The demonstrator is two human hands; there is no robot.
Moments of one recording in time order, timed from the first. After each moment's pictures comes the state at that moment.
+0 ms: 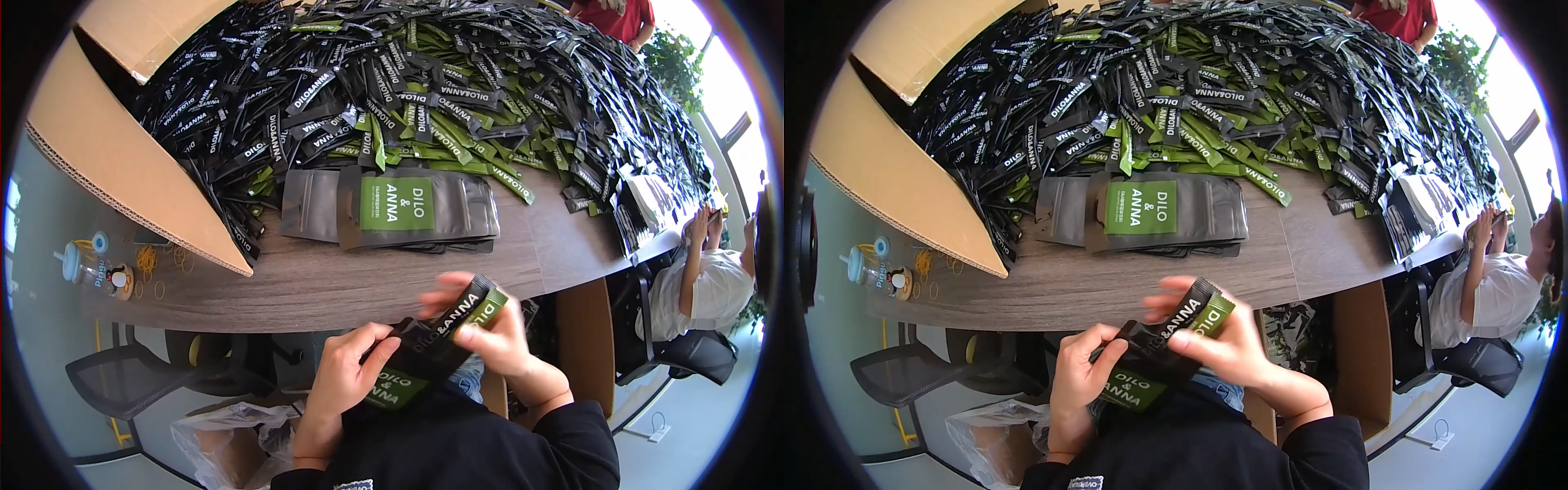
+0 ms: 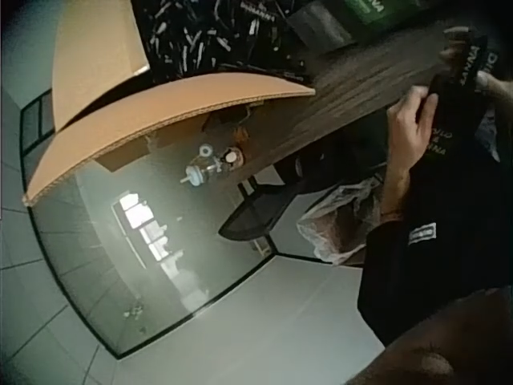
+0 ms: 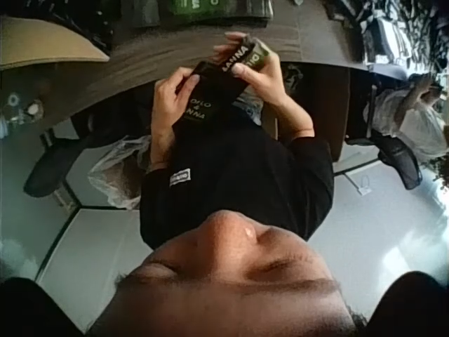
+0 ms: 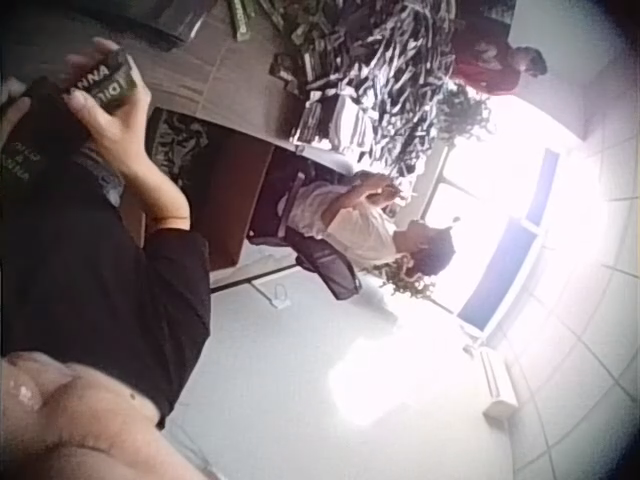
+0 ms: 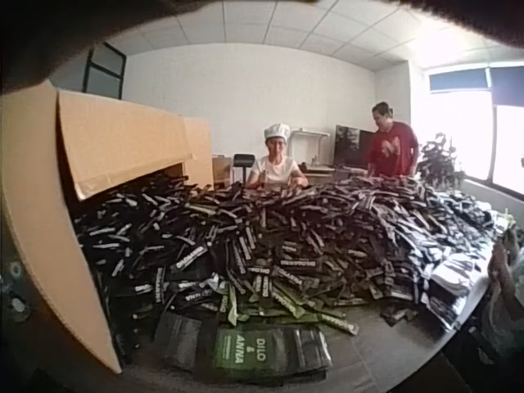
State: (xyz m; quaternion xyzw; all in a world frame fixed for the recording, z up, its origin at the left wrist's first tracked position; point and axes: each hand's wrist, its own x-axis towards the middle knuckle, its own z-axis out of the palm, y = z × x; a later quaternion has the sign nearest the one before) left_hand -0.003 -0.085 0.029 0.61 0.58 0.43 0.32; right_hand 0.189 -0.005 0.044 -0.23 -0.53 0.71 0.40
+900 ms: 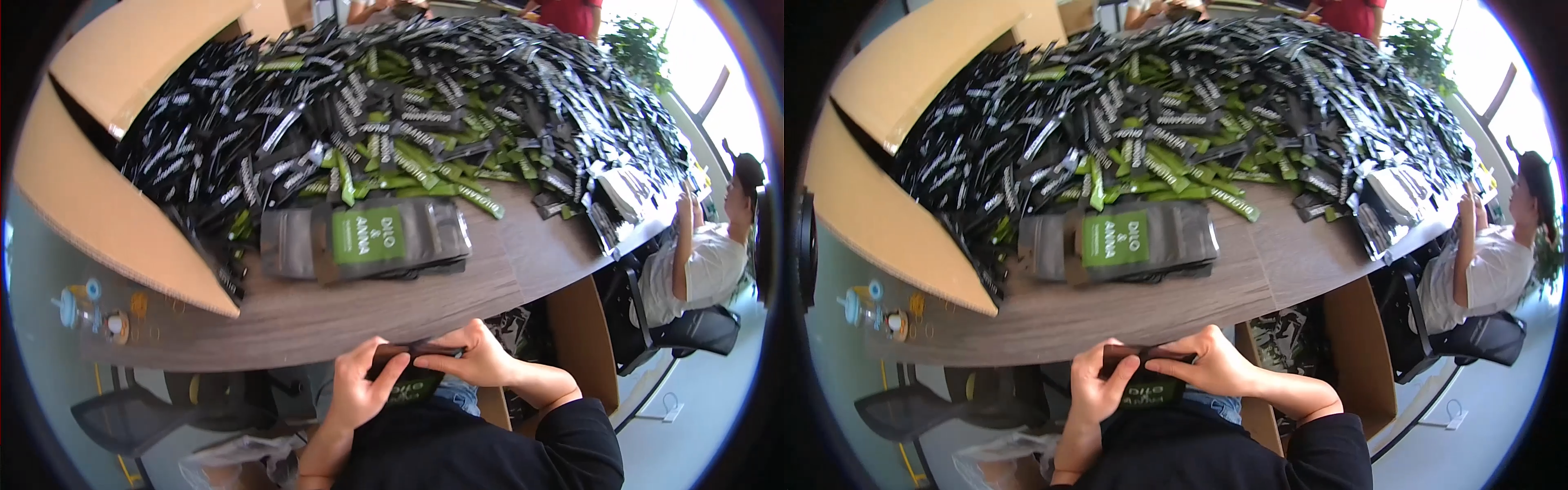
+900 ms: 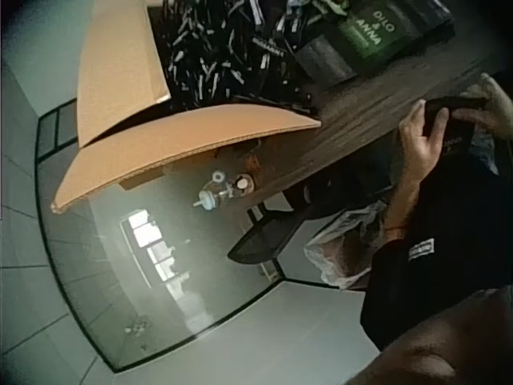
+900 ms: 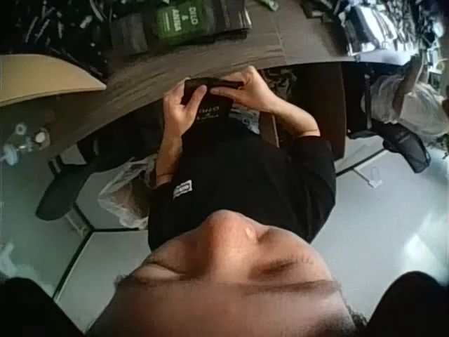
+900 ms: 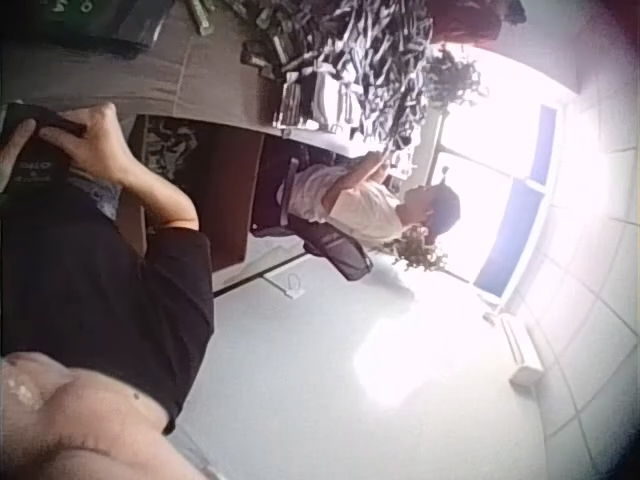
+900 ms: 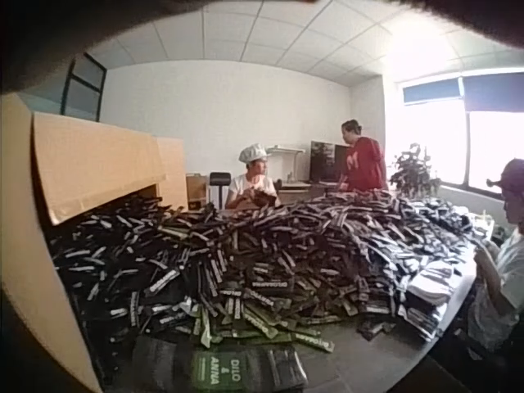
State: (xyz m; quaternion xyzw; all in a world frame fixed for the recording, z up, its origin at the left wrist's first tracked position) left_hand 0.025 -0.064 0.020 0.59 0.53 0.51 0.34; right_hand 0.207 0.001 0.038 -0.31 -0.74 0.54 0.26
